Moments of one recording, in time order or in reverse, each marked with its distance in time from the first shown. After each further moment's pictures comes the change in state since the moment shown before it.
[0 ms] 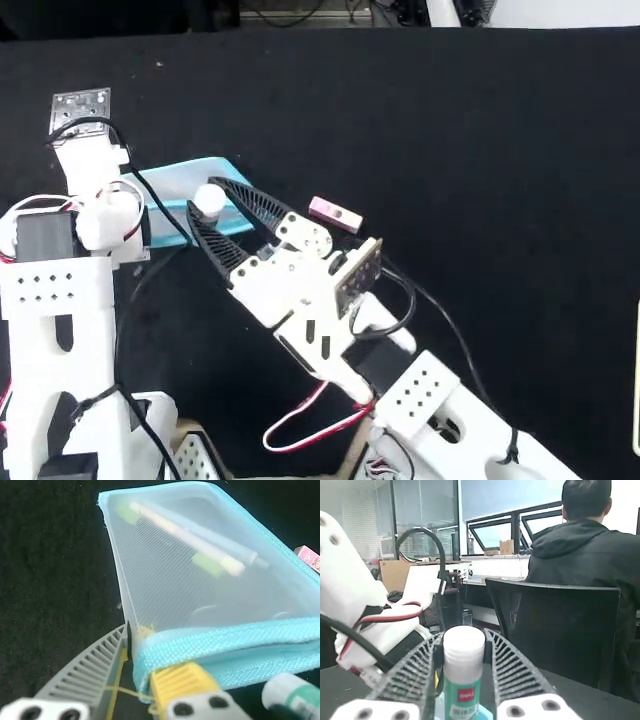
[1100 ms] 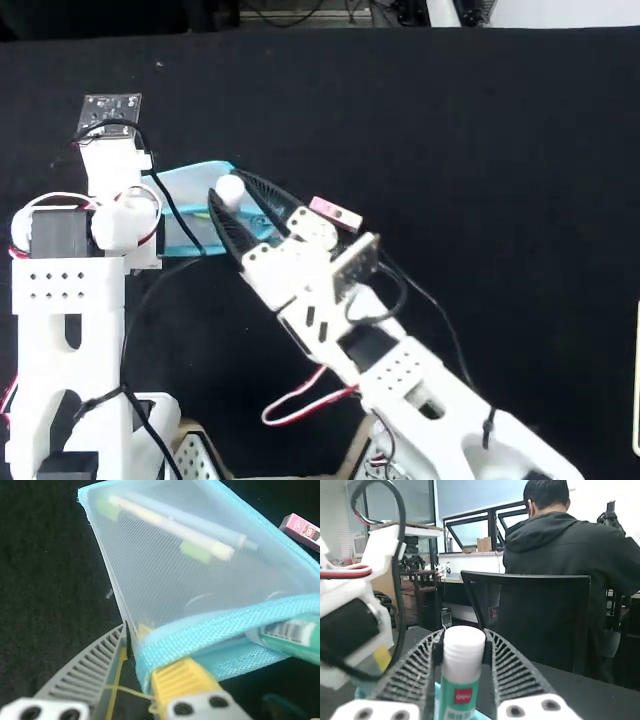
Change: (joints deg) left arm 4.0 0.3 -1.3 3.8 -2.0; right arm 5.7 11.8 8.4 -19.2 -0.2
